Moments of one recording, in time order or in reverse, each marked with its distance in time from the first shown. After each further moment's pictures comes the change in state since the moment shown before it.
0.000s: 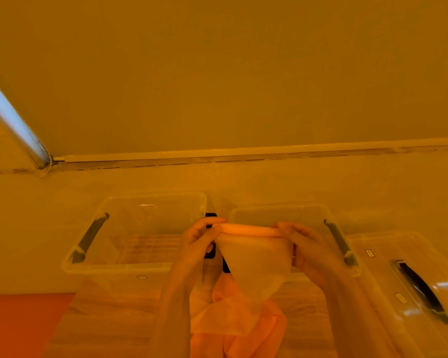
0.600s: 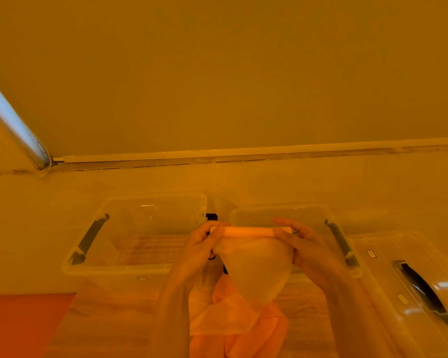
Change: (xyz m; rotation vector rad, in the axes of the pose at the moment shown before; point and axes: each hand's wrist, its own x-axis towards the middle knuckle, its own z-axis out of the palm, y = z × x) left_hand 0.001 0.005 0.002 0.112 -0.089 -0.061; right_hand 0.005 0.001 -0.001 -0.042 -0.011 -0.024
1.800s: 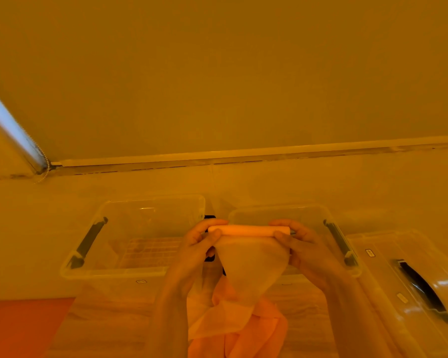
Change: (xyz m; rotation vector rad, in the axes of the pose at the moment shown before) left_hand -0.002 0.004 -0.003 -0.097 -0.014 0.033; right_hand -0.007 -0.005 0.000 0.019 -0.086 -0.039
